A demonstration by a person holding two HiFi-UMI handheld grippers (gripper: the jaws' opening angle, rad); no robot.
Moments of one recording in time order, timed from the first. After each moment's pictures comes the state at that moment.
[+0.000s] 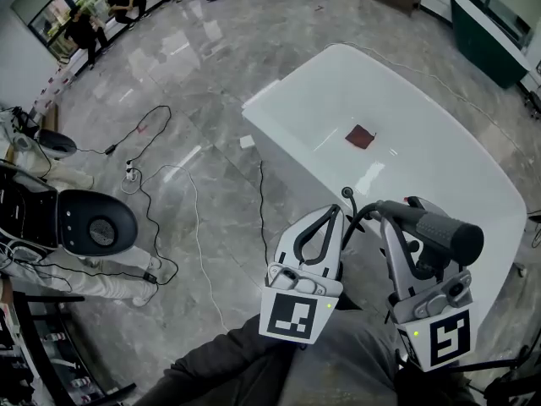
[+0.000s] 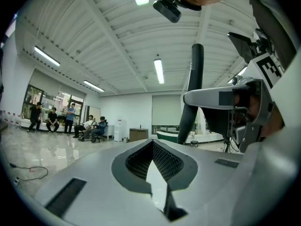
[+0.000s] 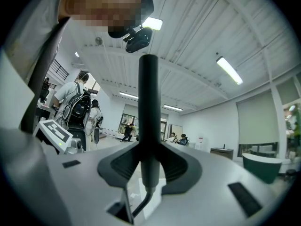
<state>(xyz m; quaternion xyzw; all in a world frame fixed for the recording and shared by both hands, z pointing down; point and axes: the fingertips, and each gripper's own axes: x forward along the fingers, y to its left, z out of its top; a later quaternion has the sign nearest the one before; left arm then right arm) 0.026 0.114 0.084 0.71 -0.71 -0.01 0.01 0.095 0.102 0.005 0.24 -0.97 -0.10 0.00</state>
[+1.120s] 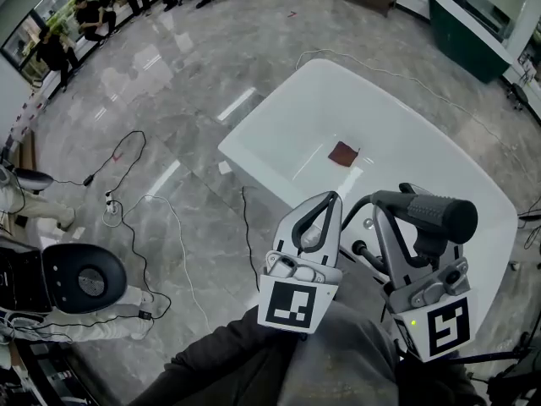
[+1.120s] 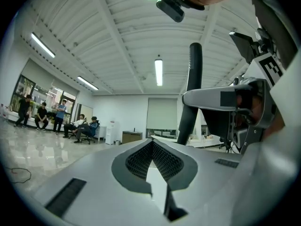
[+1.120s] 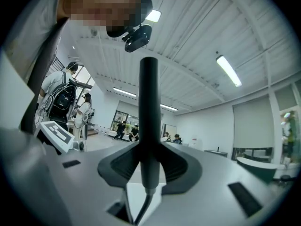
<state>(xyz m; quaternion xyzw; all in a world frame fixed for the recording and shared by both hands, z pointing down) -0.045 -0.025 0.068 0.74 -0.67 -0.04 0.01 0.015 -0.020 -0.013 0.27 -0.96 -0.12 0.00</state>
